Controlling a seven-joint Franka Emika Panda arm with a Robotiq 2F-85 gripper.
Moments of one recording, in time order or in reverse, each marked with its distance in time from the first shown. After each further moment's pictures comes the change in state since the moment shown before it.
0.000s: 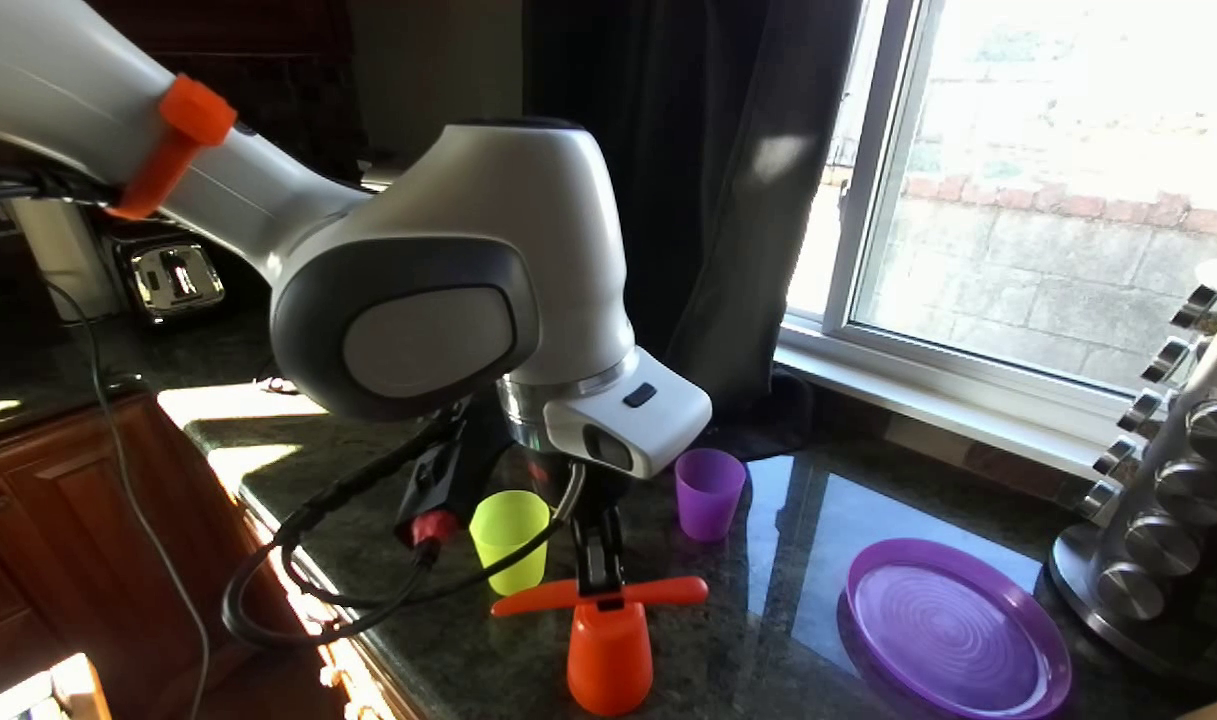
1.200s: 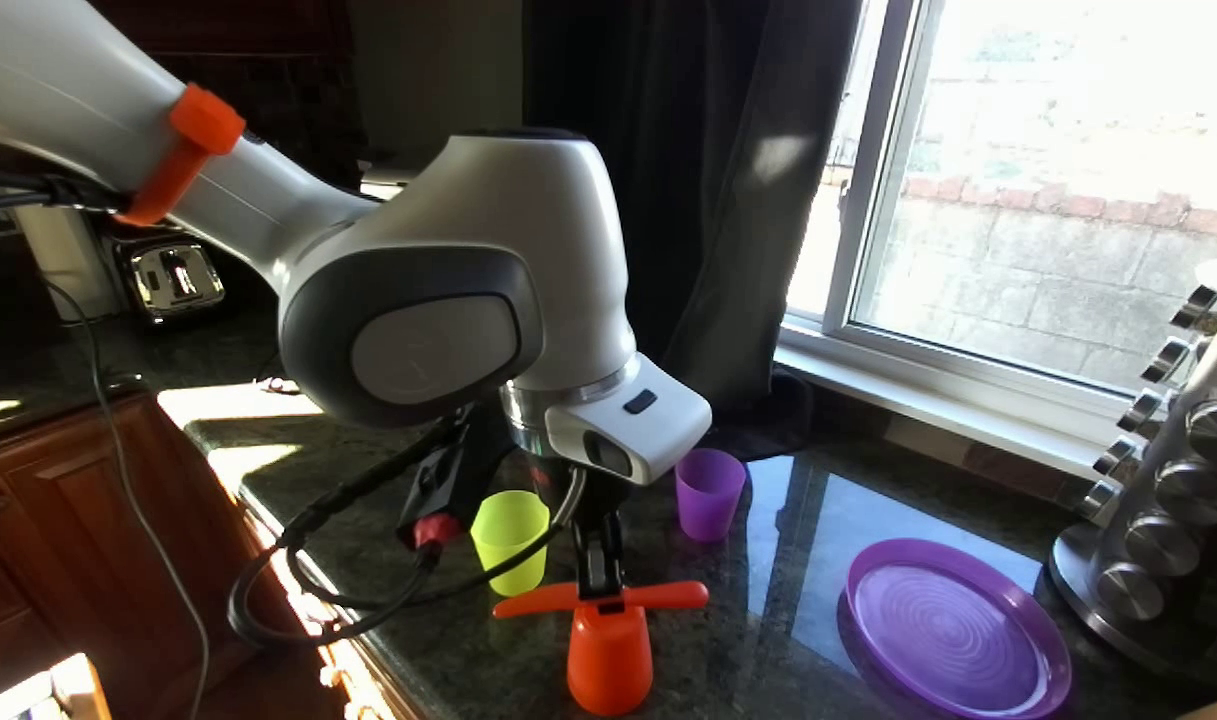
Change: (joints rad) arm 0.000 0.014 0.001 0.001 -0.003 0.009 0.021
